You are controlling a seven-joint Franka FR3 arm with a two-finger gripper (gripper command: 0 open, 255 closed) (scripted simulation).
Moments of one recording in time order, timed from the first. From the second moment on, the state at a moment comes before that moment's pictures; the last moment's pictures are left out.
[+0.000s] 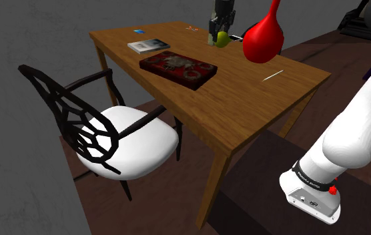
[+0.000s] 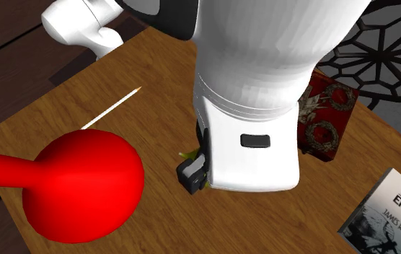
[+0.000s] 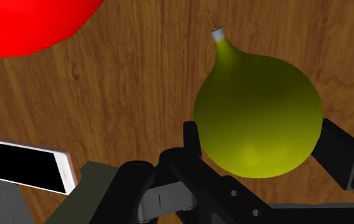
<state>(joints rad) -0.08 0.04 -0.04 -1.62 -0.23 1.78 0.00</state>
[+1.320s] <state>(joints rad) 0.05 0.12 0.06 -1.35 -0.26 1.55 0.16</state>
